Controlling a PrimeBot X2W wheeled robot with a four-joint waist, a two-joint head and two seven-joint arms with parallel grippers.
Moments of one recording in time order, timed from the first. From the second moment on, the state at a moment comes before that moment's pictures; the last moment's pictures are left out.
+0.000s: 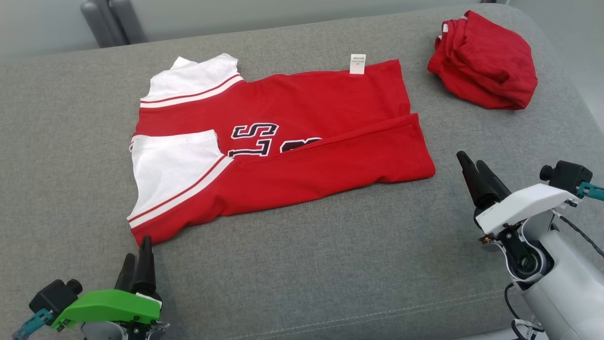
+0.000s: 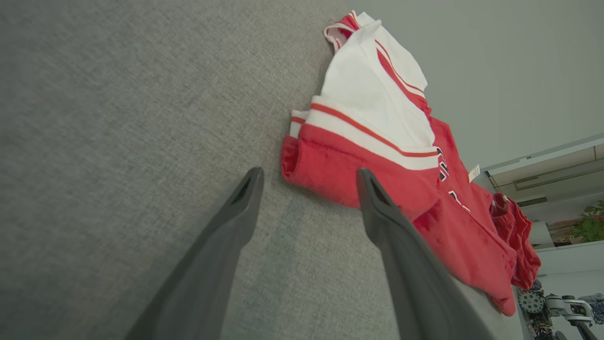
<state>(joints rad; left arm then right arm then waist) -0.05 0.07 -0.09 0.35 -1.03 -0.09 -0.15 -0.35 -0.32 0.46 0.53 1.14 0.11 -0.14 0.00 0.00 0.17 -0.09</state>
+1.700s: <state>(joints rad) -0.14 0.04 -0.10 0.24 -1.27 -0.11 -0.09 -0.46 -0.23 0.47 0.69 1.26 0.11 0.01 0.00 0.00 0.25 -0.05</state>
